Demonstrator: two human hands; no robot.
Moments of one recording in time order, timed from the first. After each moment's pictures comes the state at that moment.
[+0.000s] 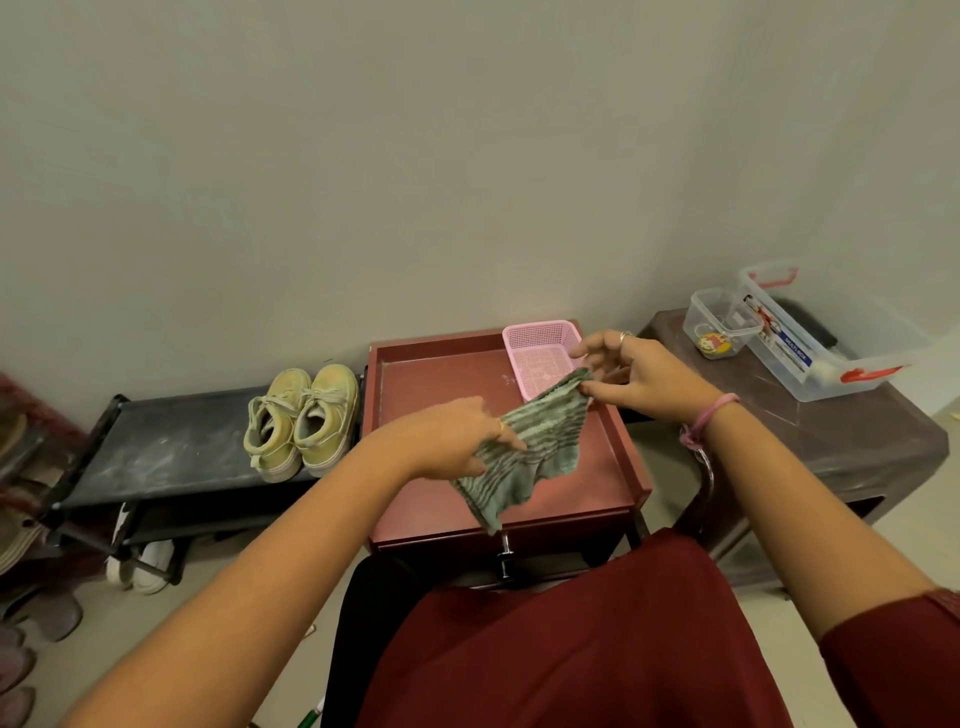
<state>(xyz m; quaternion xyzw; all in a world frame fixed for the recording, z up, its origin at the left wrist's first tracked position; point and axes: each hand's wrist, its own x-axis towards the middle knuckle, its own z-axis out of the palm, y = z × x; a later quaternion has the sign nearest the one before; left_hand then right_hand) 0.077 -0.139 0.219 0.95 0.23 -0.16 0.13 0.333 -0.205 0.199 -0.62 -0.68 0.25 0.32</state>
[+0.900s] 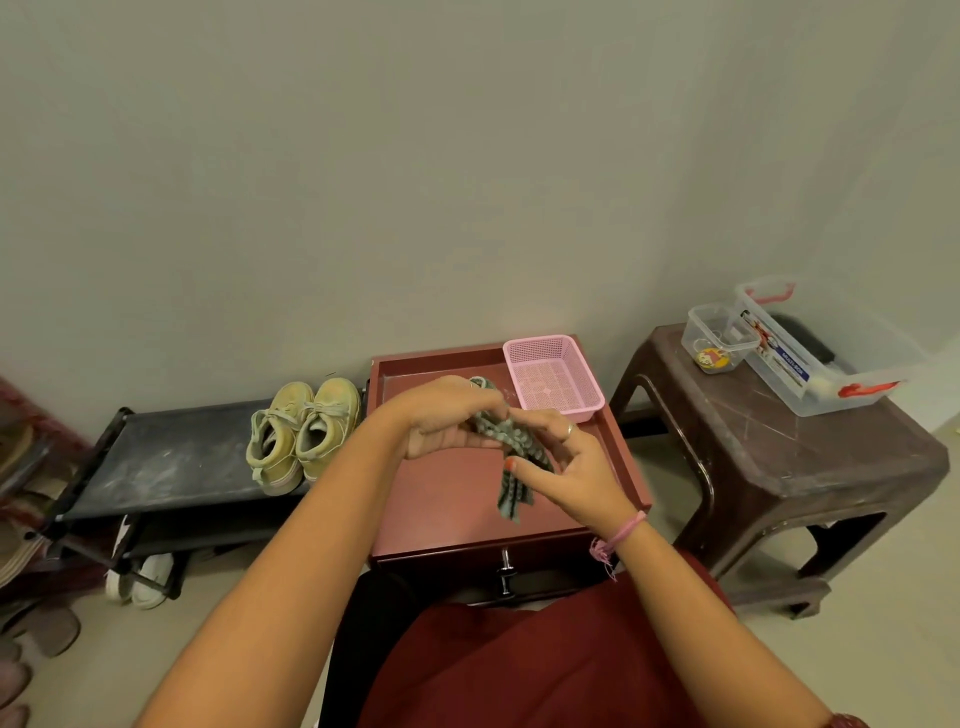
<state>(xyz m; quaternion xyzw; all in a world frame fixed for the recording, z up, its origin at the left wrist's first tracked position) 0.091 -0.132 0.237 0.59 0.43 0.07 0.69 0.230 -0.234 0.142 -0.48 -0.58 0.33 0.57</state>
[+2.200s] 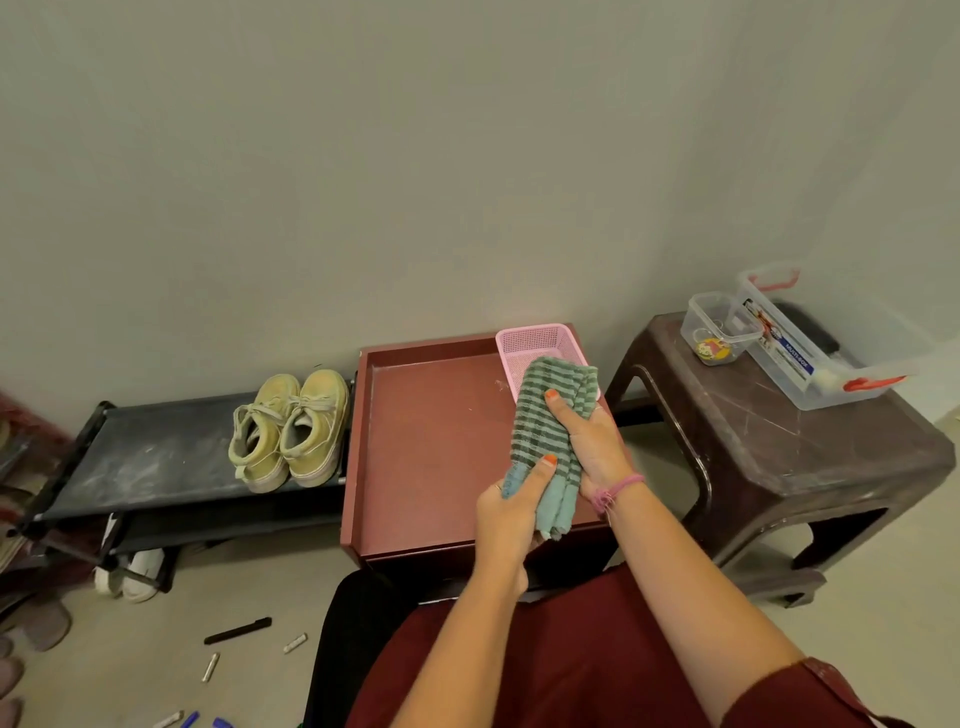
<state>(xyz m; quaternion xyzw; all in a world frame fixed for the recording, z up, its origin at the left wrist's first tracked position) 0.146 -0.223 0.126 0.31 0.51 0.33 0.73 0.267 -0.191 0.125 -0.50 -0.15 0.53 0.67</state>
